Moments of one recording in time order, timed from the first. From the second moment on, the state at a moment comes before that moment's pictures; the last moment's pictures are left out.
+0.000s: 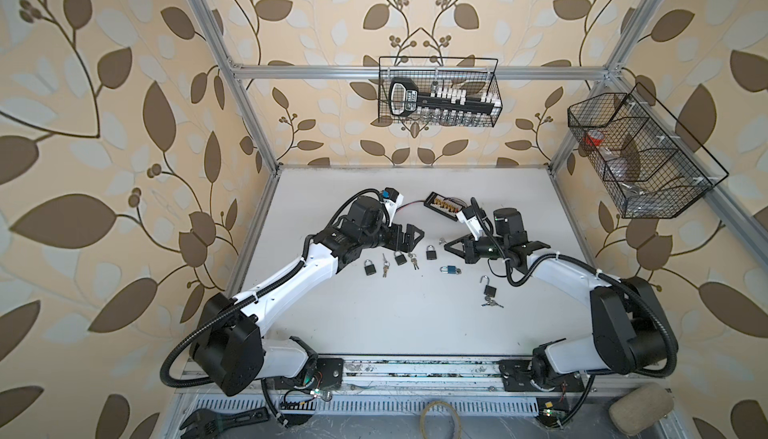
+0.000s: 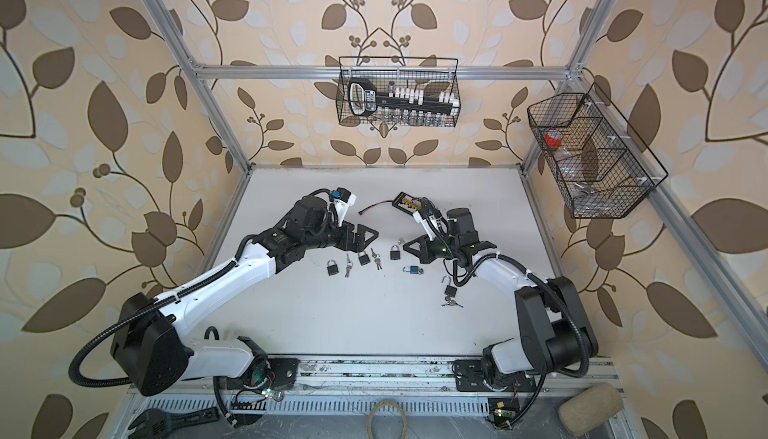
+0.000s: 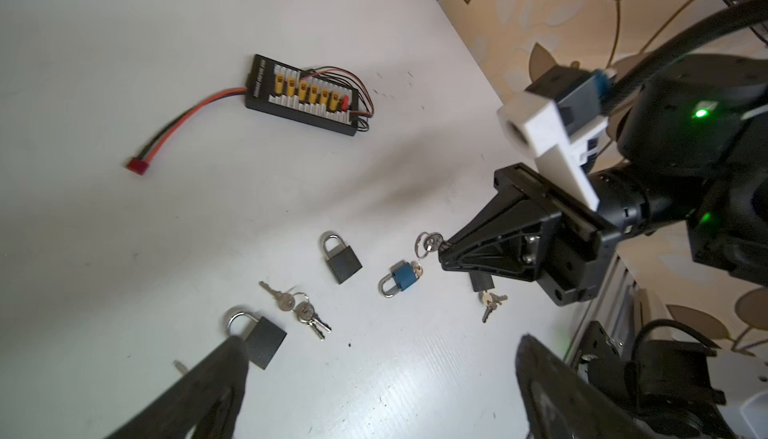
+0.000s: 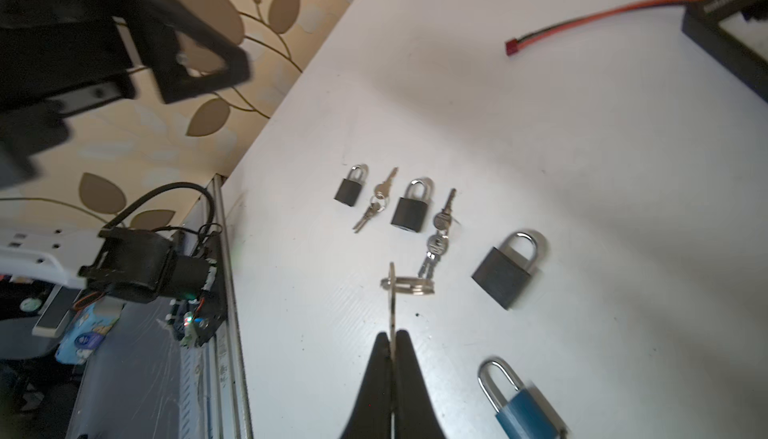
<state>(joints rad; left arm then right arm) -0.57 1.30 0.99 -0.27 0.29 -0.37 0.26 1.49 0.75 -0.01 -0.74 0.12</state>
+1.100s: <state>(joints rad) -0.57 1.04 0.78 -0.40 0.15 -0.45 0.28 1.69 0.88 -0.13 -0.36 0.18</state>
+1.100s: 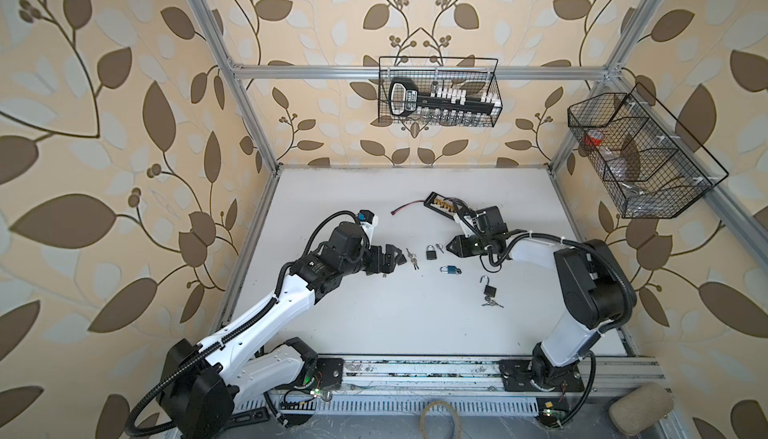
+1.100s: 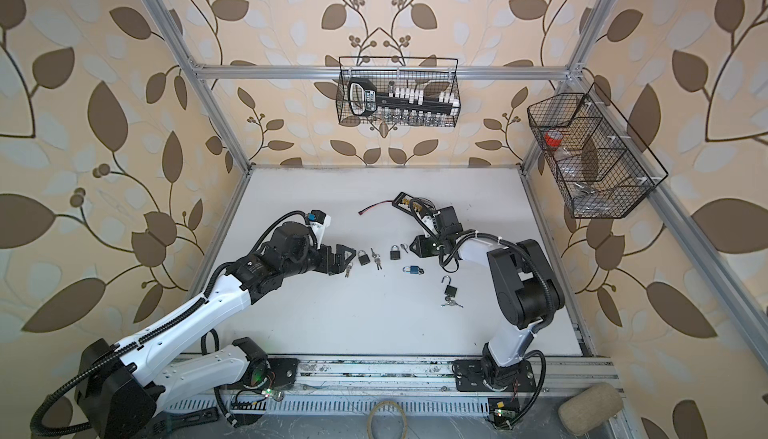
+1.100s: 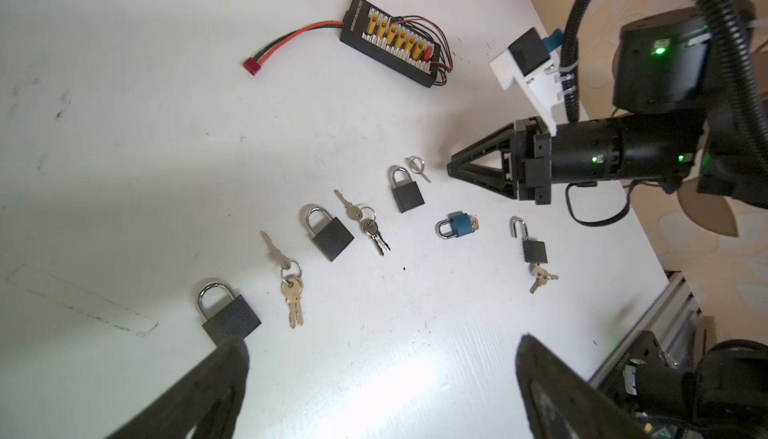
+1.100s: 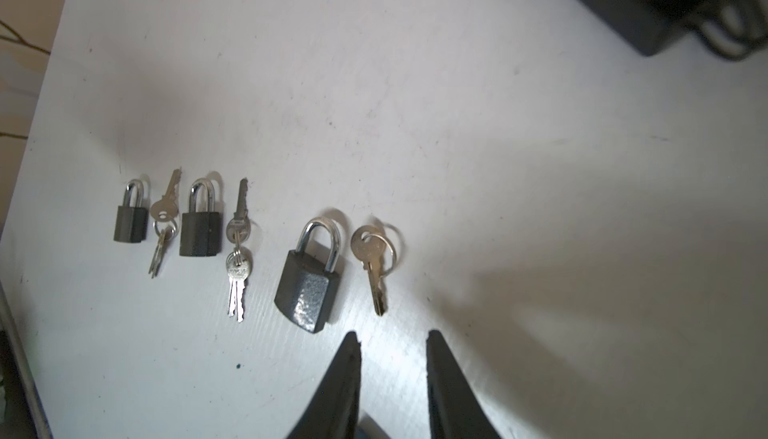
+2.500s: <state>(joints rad) -0.98 1.28 0.72 -0.16 0.01 -0.49 0.49 1.36 0.61 -0.56 0.24 0.72</state>
